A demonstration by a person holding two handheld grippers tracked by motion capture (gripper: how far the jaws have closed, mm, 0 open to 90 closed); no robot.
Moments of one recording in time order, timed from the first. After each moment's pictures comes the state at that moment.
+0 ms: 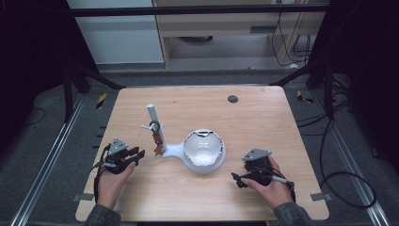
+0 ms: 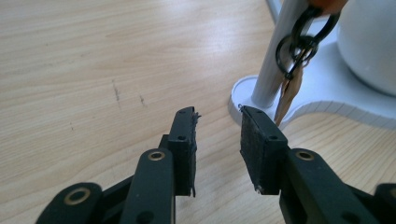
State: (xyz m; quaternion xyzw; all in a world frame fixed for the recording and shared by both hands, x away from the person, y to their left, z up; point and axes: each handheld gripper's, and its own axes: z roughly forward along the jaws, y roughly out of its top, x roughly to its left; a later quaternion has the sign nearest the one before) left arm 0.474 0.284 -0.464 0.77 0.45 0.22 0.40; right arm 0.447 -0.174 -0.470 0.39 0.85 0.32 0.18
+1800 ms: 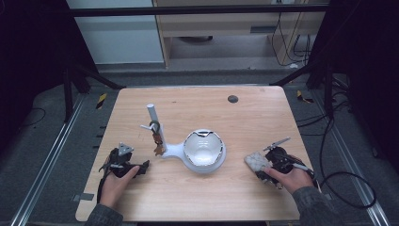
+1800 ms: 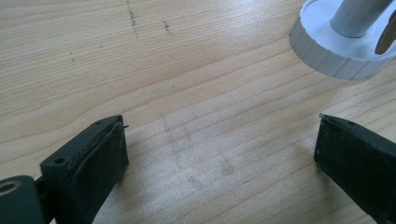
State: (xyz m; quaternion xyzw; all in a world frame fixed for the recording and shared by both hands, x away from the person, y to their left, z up) left arm 0.489 0.287 -0.508 0.78 0.49 0.22 0.32; right arm 0.473 -0.238 -0.466 0.49 0.85 0.20 0.08
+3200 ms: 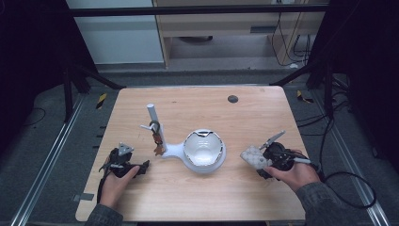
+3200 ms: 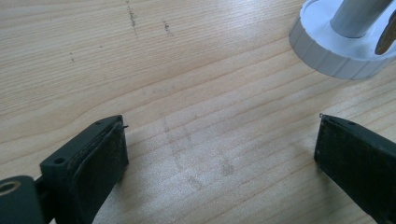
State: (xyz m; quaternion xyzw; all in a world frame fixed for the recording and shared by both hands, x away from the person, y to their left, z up) left arm 0.490 0.286 -0.508 0.78 0.49 0.22 0.32; right arm 0.463 -0.221 -0.415 0.40 0.89 0.16 0.10
